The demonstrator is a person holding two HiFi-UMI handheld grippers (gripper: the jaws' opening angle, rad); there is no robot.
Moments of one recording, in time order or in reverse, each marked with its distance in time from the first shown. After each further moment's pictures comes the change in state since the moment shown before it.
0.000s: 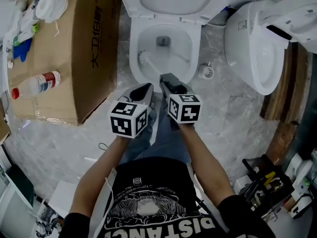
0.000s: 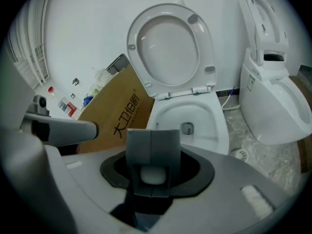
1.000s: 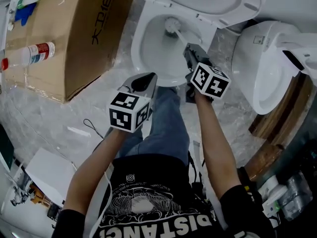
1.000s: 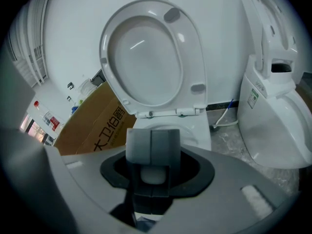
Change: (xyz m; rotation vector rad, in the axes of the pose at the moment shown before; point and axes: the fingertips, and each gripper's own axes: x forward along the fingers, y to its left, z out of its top) left arm 0.022 -0.004 0.007 -0.103 -0.061 0.092; right arm 0.035 -0.090 0.104 -0.027 -0.065 -0.015
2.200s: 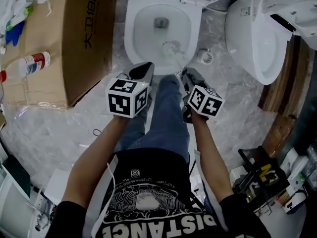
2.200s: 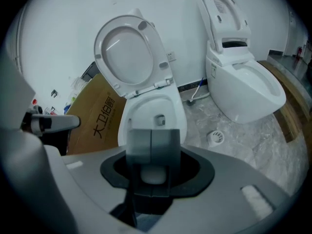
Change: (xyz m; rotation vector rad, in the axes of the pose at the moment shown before) left arm -0.005 -0.001 -0.020 0.122 0.054 -0.103; right arm -0.095 -0.005 -0.148 0.226 0.055 -0.157
